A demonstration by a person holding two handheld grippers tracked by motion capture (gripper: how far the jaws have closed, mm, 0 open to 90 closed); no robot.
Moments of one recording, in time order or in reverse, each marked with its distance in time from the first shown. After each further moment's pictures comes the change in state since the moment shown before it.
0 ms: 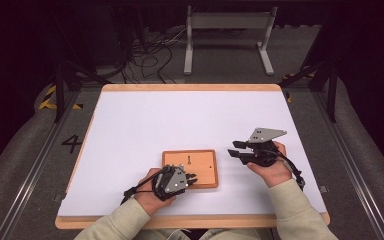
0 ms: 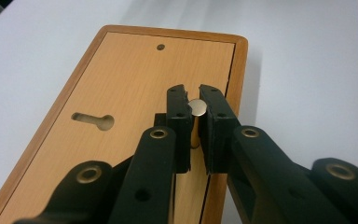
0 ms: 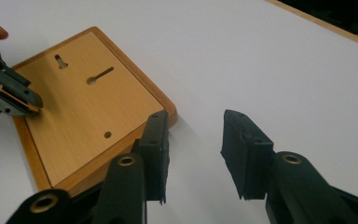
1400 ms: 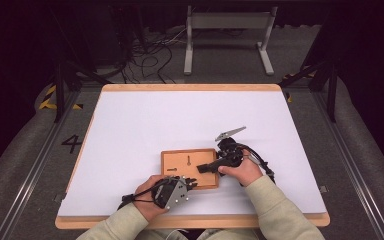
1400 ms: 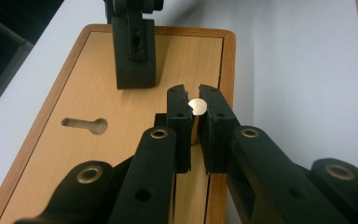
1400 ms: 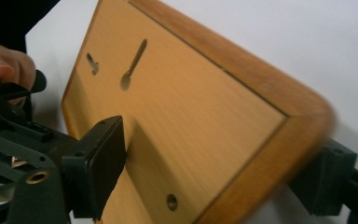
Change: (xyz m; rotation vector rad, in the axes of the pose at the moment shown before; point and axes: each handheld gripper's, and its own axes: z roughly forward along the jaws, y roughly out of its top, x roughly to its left) left arm -0.019 -0.003 -0.004 -0.019 0.080 0.159; right arm 0.021 0.004 0.094 0.195 0.345 0.314
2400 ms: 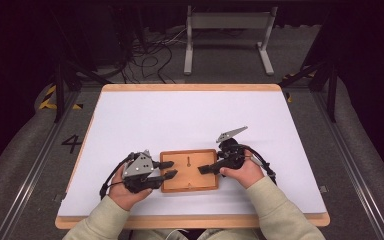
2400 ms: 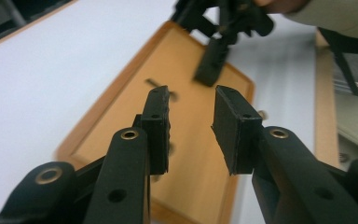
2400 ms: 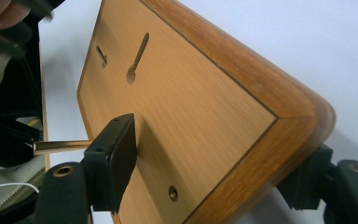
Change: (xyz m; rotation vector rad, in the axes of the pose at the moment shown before) left arm 0.061 -0.032 -0.063 -0.154 -0.083 -0.462; right arm 0.011 0.001 -0.013 0.000 0.002 -0.091
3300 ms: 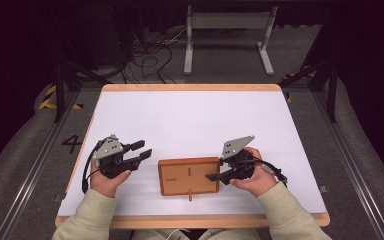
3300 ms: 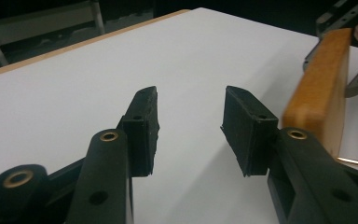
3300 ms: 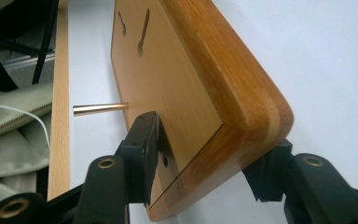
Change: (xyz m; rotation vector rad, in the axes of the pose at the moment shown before) left arm 0.049 -0.022 -0.036 -0.110 0.192 -0.198; right arm 0.045 -0.005 -0.035 0.037 -0.069 -0.385
